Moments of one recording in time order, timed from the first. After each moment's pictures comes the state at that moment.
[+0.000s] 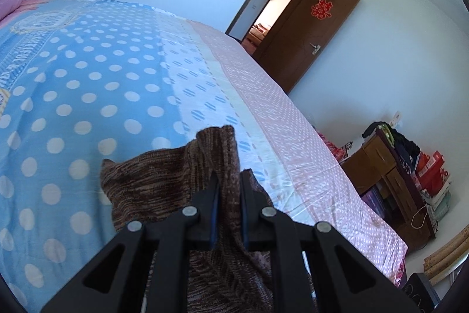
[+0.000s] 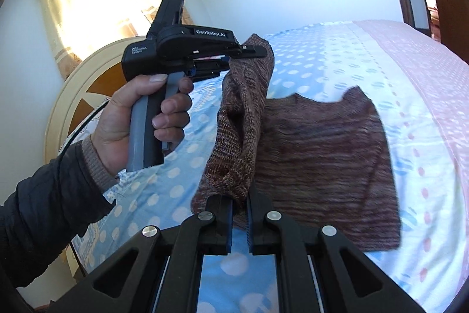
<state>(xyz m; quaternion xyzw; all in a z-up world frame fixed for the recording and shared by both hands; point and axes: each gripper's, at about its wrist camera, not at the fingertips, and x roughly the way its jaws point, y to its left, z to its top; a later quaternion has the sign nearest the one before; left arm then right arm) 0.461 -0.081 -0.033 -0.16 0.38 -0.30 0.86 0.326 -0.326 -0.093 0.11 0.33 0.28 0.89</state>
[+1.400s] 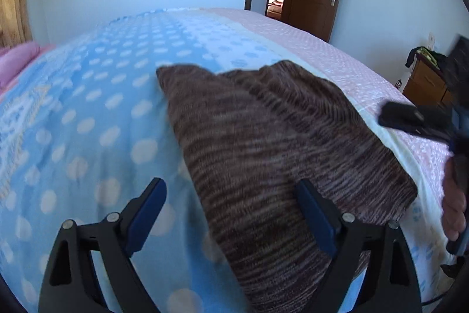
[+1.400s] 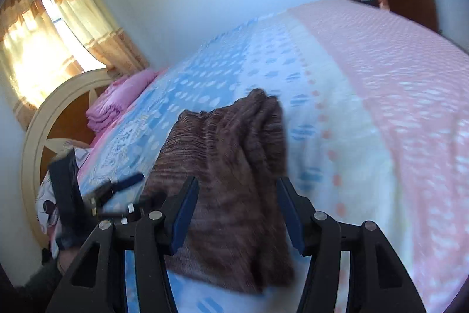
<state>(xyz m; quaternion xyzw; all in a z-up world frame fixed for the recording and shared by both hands) 0.356 -0.093 -0.119 0.02 0.38 -0.21 0.90 0.423 -0.407 -0.110 0.19 0.37 0.18 0.89</state>
